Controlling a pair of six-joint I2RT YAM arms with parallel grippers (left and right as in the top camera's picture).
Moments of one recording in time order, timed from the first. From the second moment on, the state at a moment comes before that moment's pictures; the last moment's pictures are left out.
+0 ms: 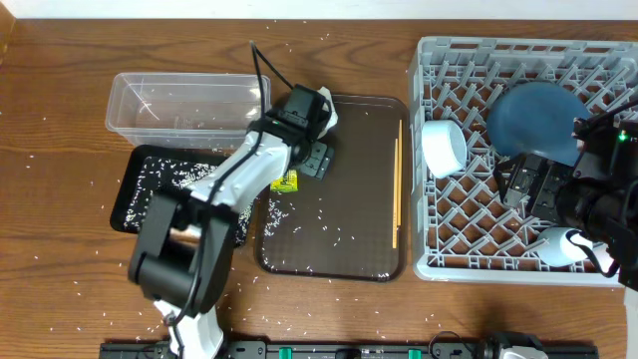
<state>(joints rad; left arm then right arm) -0.42 1.94 1.28 -0.54 -0.05 0.01 -0.07 1.11 1.54 -1.40 -0.16 0.28</state>
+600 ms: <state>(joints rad) -0.43 1.98 1.28 -0.63 0.00 -0.04 -0.07 1.11 1.54 -1.41 -0.16 0.28</state>
